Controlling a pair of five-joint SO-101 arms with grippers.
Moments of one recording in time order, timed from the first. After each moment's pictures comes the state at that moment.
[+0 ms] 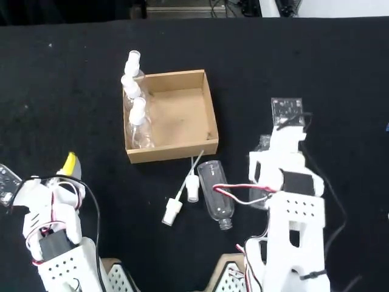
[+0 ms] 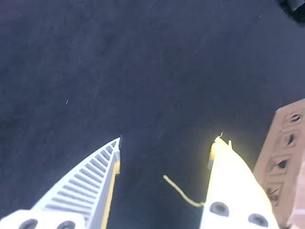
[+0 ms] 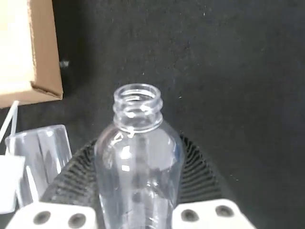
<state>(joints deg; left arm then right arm) -31.3 -103.6 96.1 52.3 26.8 9.1 -50.5 64.0 54.0 5.3</state>
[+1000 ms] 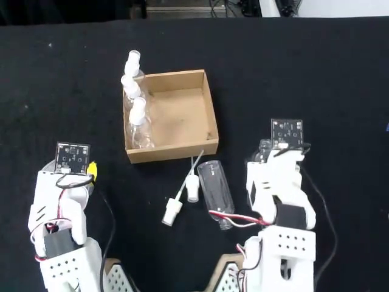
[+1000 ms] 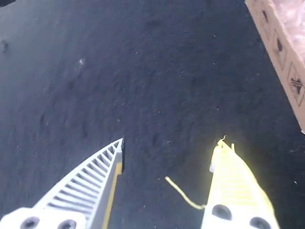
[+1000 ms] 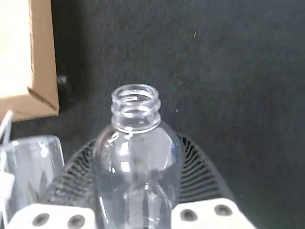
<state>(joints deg) -24.3 -103.6 96.1 45.4 -30.1 9.0 -73.4 80.7 47.6 5.0</state>
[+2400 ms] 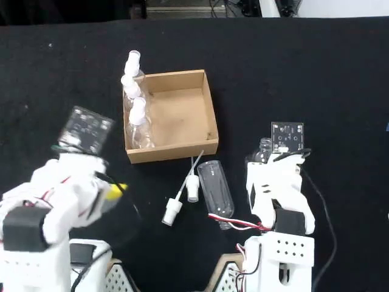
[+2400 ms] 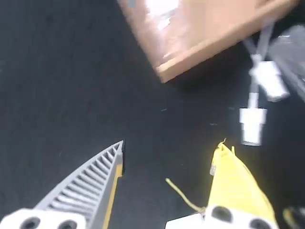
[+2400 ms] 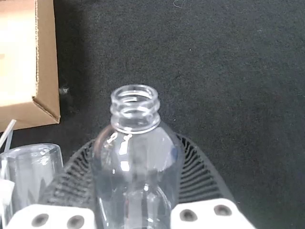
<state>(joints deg) -1.5 -66.2 28.6 98.9 -23.8 8.9 -77.5 82.2 47.6 5.0</state>
